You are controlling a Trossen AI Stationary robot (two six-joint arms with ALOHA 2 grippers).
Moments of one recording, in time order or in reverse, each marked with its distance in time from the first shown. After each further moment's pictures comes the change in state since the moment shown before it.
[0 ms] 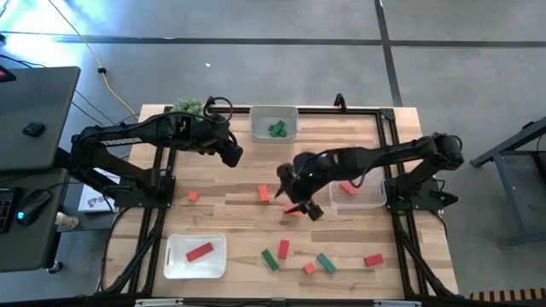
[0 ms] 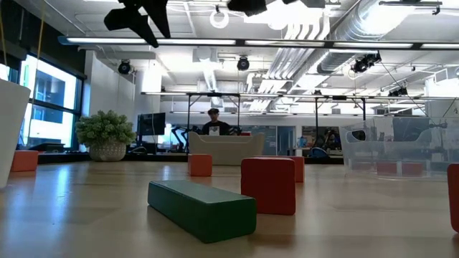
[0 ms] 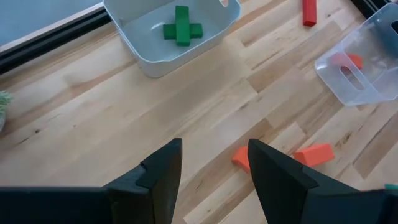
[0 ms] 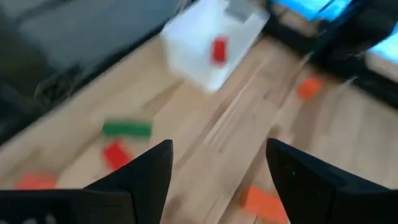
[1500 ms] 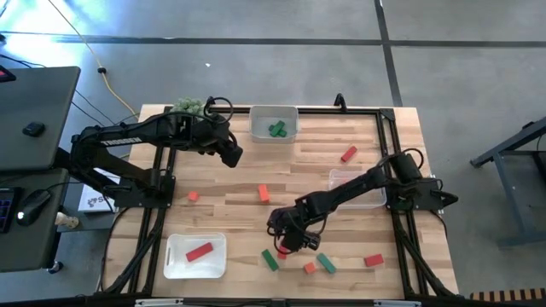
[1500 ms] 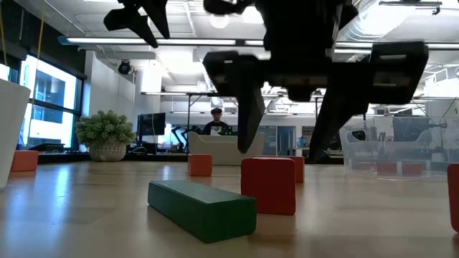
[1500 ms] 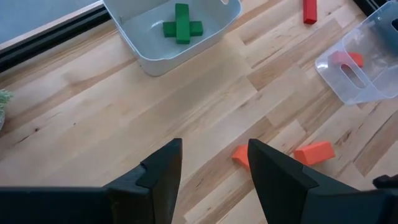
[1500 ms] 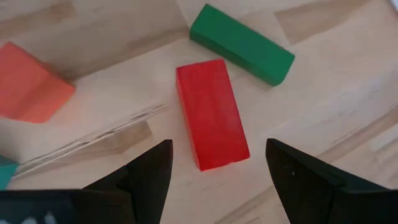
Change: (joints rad) left arm 0.000 0.000 0.000 -0.005 0.008 0.000; right arm 0.192 0.420 0.009 0.037 0.018 -0.326
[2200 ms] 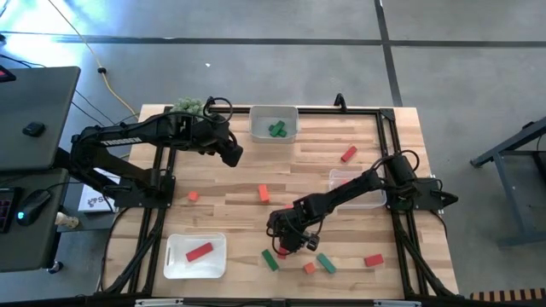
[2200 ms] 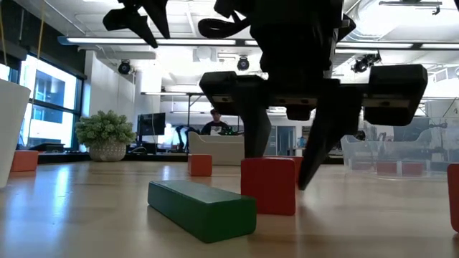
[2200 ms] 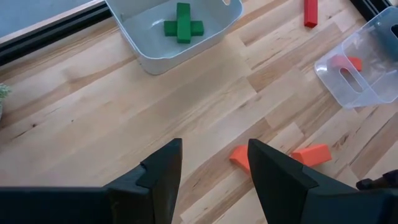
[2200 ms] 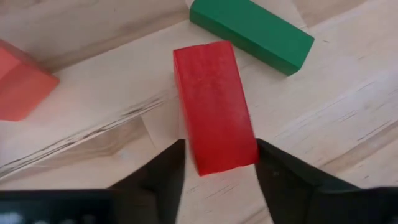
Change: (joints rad) left arm 0.000 0.000 0.000 0.000 0.000 -0.026; right arm 0.000 0.045 0.000 0.022 -0.002 0.011
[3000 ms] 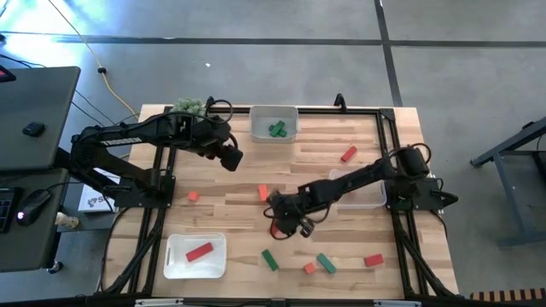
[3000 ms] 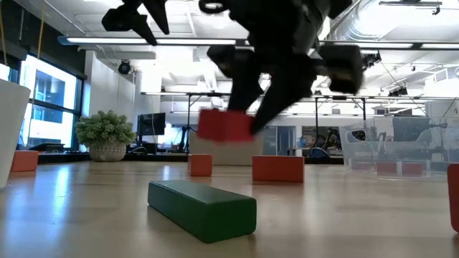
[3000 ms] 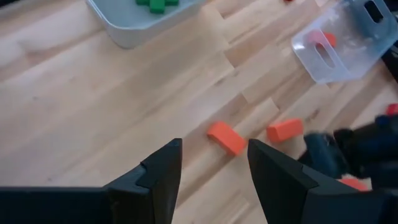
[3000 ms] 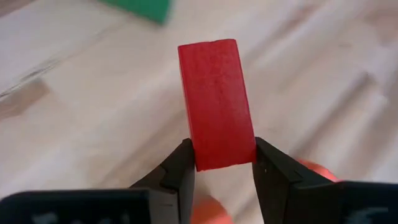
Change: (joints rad) left arm 0.000 0.000 0.000 0.000 0.148 -0.019; right arm -0.073 -0.141 0.000 -0.056 0.250 0.096
